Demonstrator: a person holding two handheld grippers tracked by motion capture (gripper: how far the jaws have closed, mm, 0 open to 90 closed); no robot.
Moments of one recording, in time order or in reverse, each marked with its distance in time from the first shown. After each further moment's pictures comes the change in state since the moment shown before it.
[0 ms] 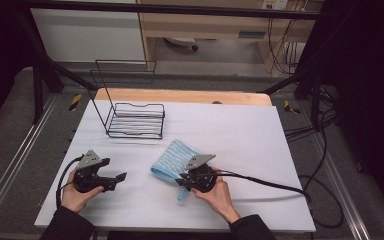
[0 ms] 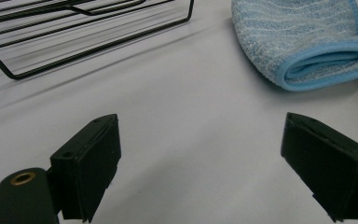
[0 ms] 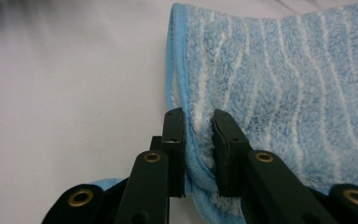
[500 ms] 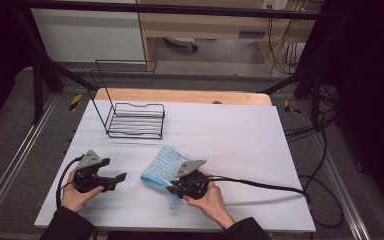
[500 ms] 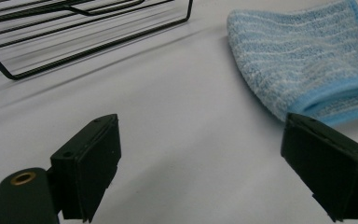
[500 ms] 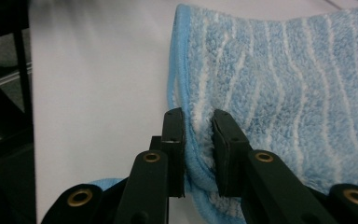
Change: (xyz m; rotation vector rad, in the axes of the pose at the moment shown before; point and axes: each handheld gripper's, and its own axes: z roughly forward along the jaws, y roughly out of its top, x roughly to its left) left arm 0.000 0.001 0.000 0.002 -0.003 -0.001; right arm 0.026 0.007 0.009 0.002 0.081 -0.048
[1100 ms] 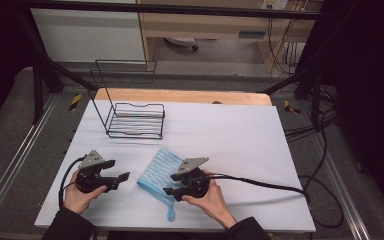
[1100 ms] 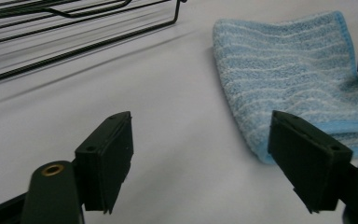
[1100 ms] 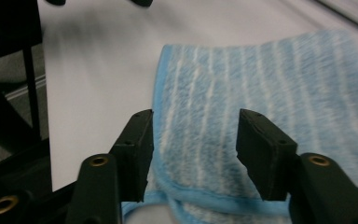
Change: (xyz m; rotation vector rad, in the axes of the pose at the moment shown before) left arm -0.014 0.009 0.001 0.007 -0.033 -0.034; right arm -0.003 0.009 -0.015 -0.070 -0.019 0.027
